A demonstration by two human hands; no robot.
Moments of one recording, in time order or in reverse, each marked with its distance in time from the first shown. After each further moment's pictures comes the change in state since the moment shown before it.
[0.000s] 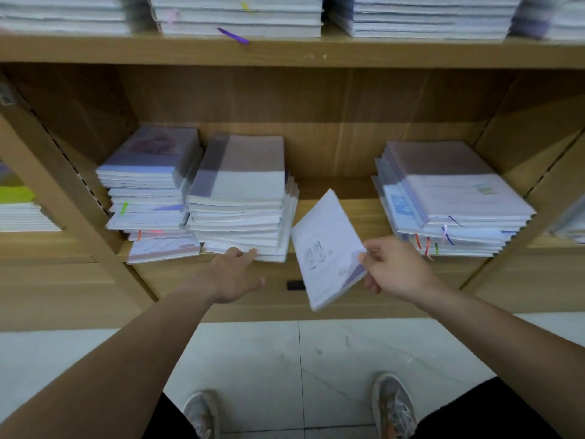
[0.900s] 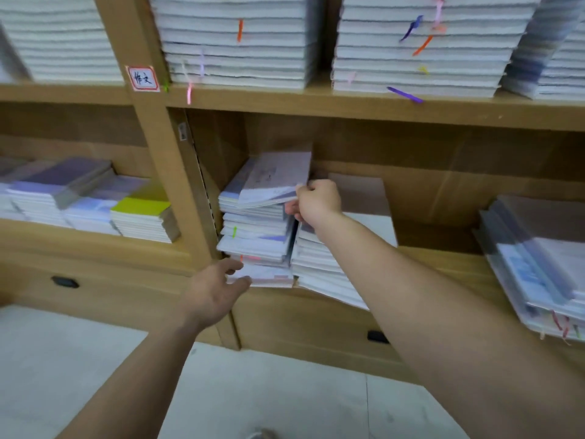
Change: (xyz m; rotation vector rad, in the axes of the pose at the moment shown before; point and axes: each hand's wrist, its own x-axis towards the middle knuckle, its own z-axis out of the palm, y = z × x) left_hand -0.070 -0.160 -0.050 -0.567 0.497 -0.249; right_hand 0.140 -0.285 0.135 0.666 0.034 -0.048
